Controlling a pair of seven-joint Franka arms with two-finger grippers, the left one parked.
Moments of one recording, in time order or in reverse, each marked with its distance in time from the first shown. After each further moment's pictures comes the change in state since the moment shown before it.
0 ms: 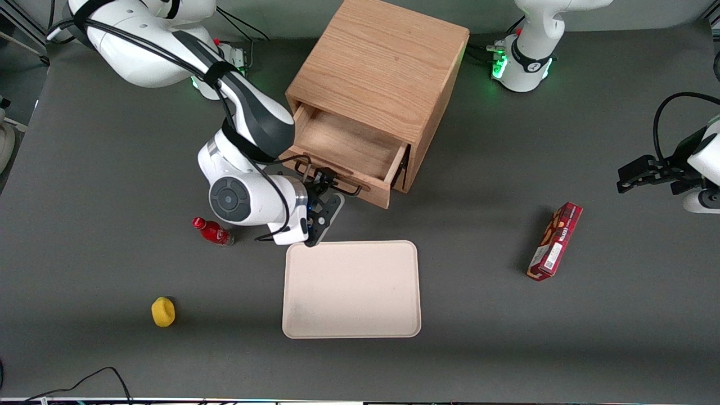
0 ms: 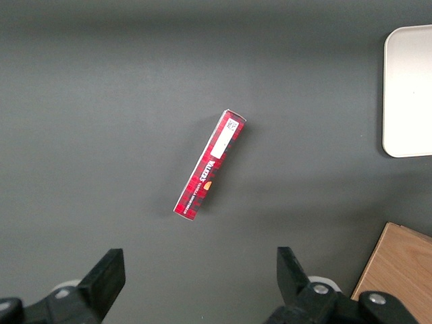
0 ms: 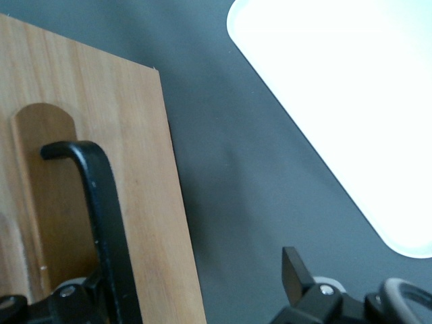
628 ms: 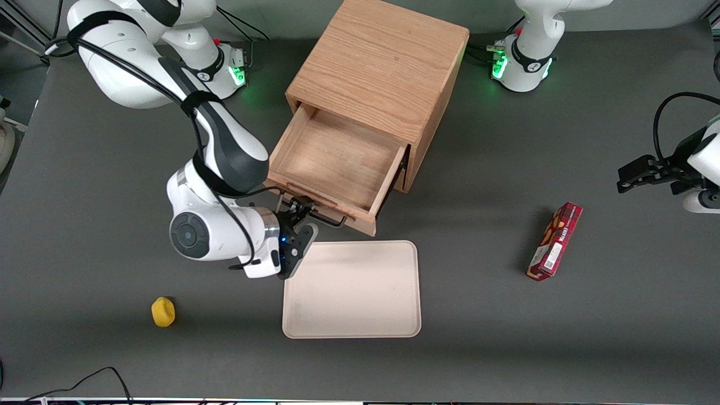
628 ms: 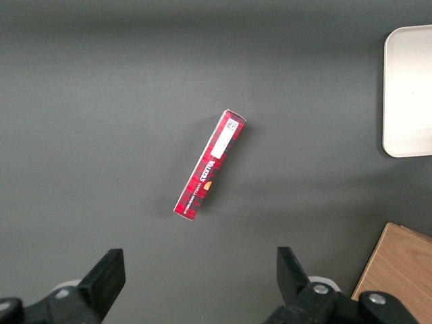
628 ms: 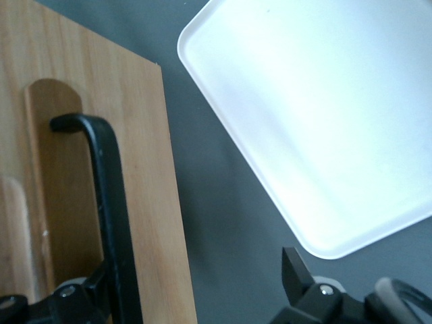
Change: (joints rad) arm 0.000 0.092 -0.092 0.194 0.000 -0.064 -0.132
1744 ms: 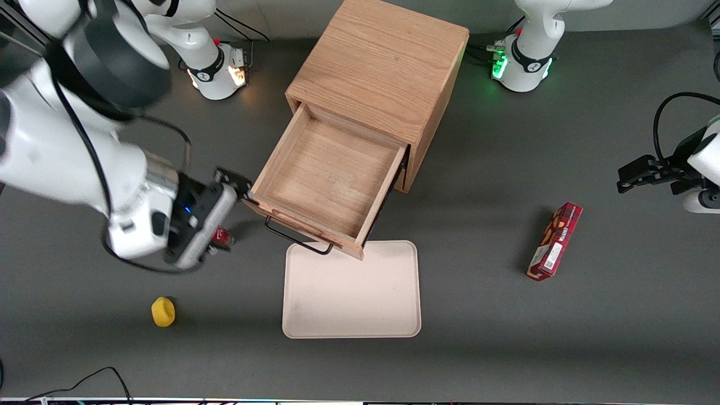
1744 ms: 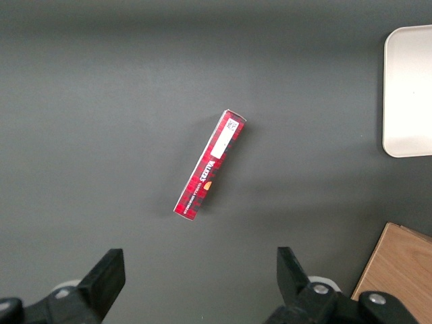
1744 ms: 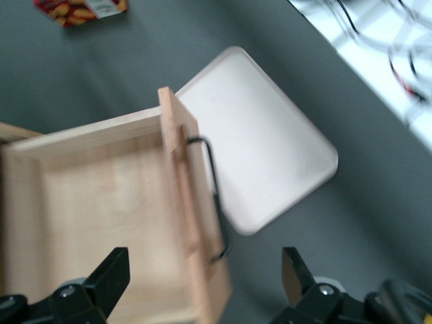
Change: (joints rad) arm 0.008 -0.224 -0.100 0.292 -0.001 -0.252 0.145
